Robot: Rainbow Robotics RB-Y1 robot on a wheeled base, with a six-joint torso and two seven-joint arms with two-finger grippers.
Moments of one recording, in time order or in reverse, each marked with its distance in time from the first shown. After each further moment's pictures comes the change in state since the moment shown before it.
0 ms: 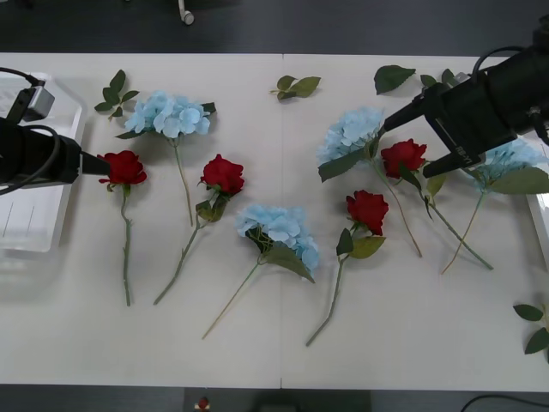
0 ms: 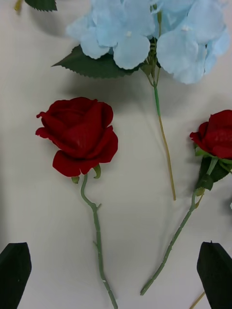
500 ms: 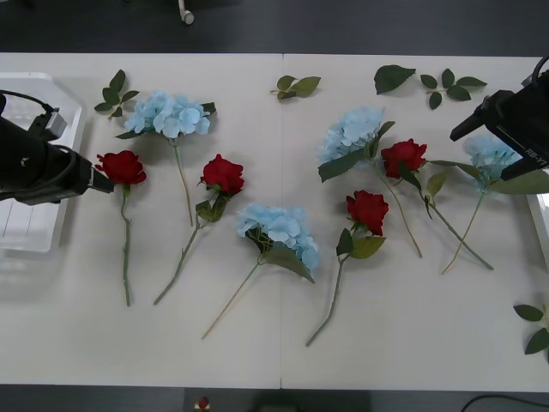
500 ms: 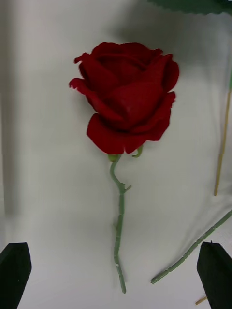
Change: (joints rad) right arm 0.000 -0.112 0.003 0.007 0.243 0.107 -0.076; left arm -0.164 -0.033 -0.182 0.218 -0.034 0.107 0.124
